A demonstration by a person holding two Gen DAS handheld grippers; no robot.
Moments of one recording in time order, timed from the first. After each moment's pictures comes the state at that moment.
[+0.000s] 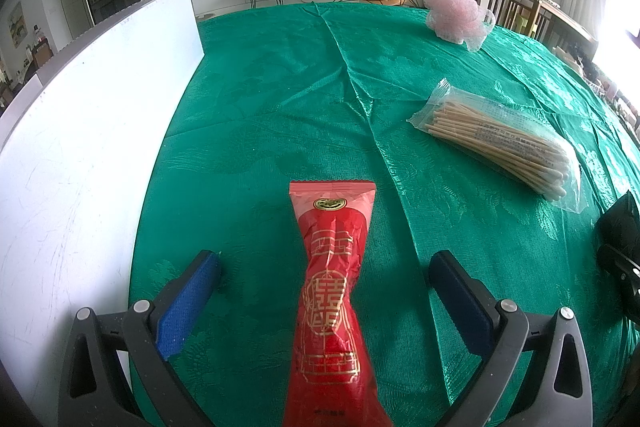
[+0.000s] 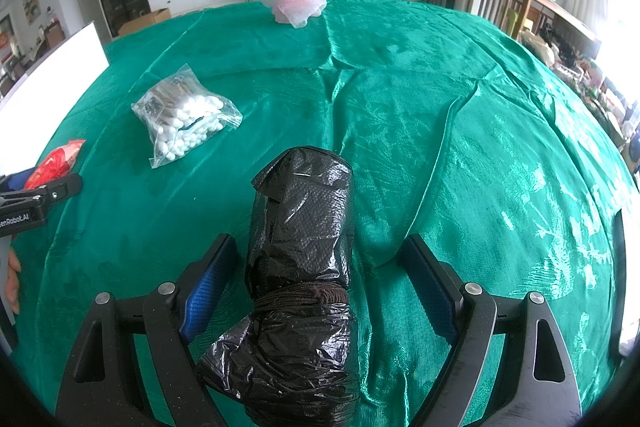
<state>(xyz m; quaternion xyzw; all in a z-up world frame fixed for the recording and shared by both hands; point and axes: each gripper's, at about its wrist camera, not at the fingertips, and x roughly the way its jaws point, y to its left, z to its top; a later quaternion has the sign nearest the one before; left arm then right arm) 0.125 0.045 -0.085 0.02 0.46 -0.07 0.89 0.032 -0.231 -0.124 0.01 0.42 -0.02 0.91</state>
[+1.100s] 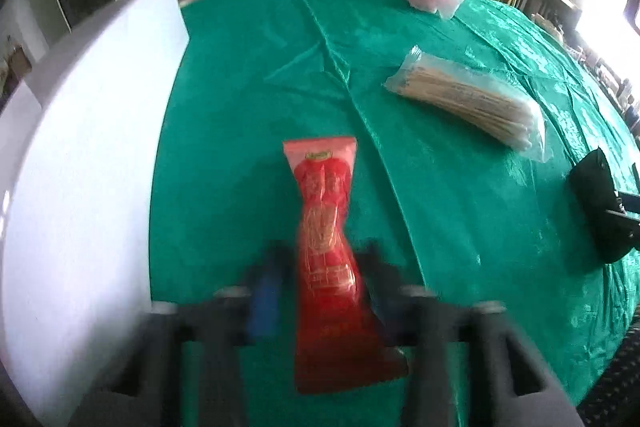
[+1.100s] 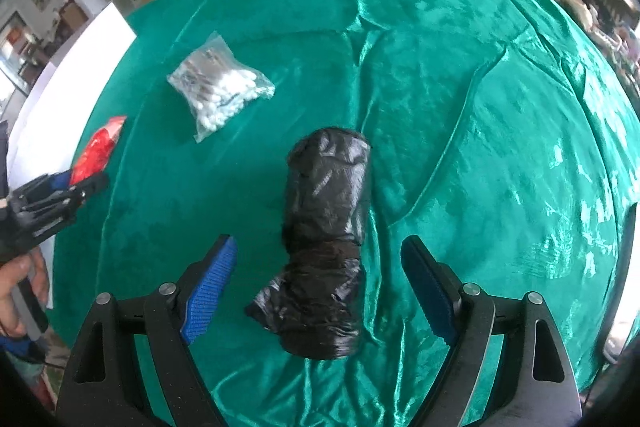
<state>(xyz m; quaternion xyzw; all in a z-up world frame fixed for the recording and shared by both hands) 0.108 0.051 -0.067 0.05 0.50 -0.11 0.86 0.035 -0.241 -0.099 0.05 0.53 0.05 0.85</state>
